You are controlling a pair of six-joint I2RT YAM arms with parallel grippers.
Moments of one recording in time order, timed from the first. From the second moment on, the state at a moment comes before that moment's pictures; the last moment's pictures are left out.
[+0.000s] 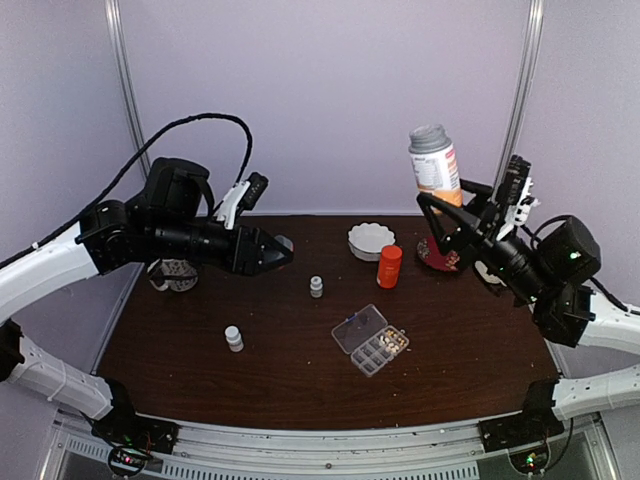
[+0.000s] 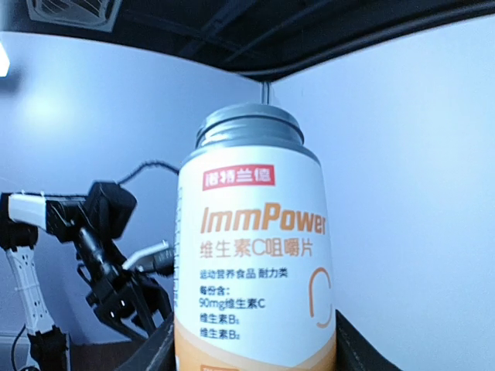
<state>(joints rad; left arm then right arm) -0.92 1.25 1.28 -0.55 0.17 -0.42 0.96 0.86 0.66 0.59 0.02 -0.04</state>
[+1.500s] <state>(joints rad) -0.90 1.17 1.28 -0.13 0.60 -0.88 1.13 1.19 0.86 0.50 -0.17 -0.31</state>
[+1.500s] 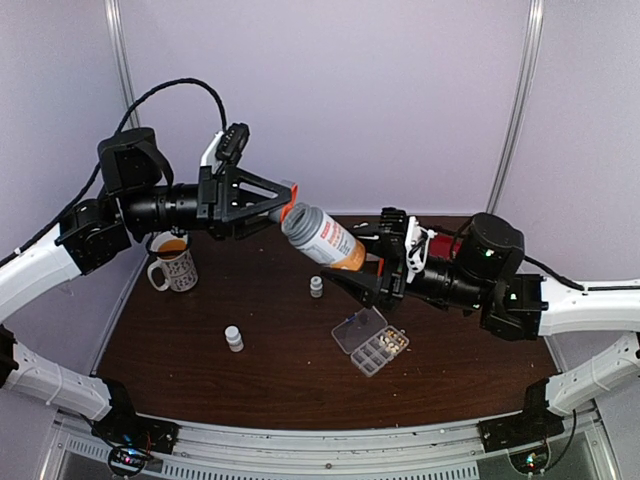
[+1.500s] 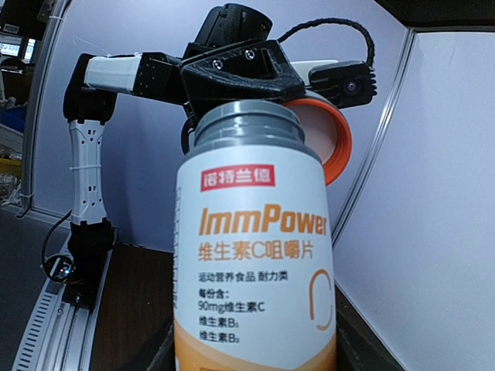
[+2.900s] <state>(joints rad) -0.88 1.22 1.30 -0.38 0.47 -0.83 1.30 1.32 1.11 0.04 0.47 -0.56</state>
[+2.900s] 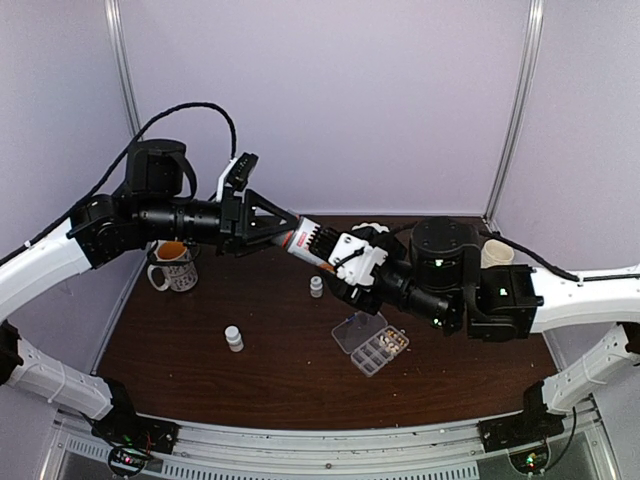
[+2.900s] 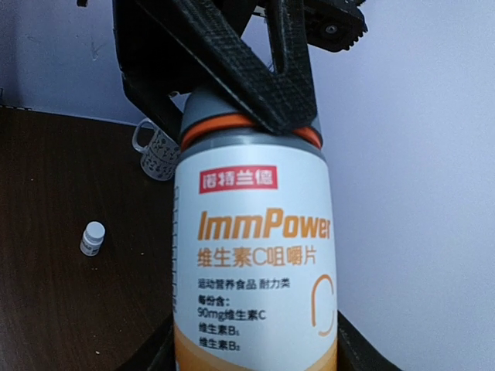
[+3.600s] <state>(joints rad) -0.89 1.23 1.29 -0.29 0.52 -0.55 1.11 1.27 1.16 -0.12 -0.09 -0.17</state>
